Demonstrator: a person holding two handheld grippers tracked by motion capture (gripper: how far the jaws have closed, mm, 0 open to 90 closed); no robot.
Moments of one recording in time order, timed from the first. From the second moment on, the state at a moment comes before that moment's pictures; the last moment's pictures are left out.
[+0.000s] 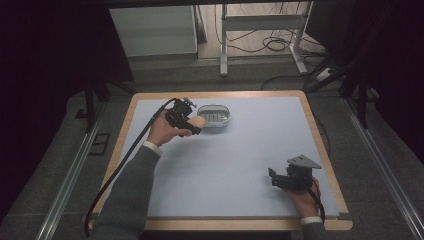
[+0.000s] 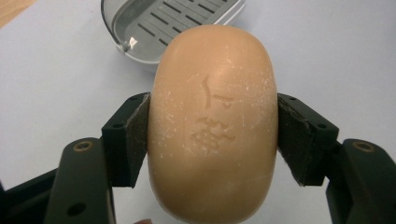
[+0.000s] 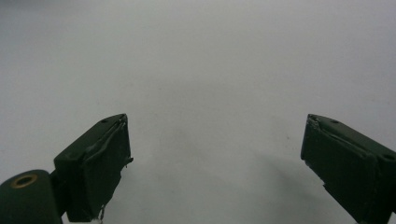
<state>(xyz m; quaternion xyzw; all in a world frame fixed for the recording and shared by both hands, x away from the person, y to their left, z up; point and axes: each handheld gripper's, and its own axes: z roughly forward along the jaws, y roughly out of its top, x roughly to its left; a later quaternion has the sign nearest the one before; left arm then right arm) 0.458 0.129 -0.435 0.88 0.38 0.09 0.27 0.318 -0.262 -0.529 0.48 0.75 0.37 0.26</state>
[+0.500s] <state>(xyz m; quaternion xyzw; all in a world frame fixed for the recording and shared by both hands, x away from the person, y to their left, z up) 0.479 0.116 -0.437 0.88 0.37 0.08 0.27 0.318 -0.263 -0.529 0.48 0.75 0.37 0.26</state>
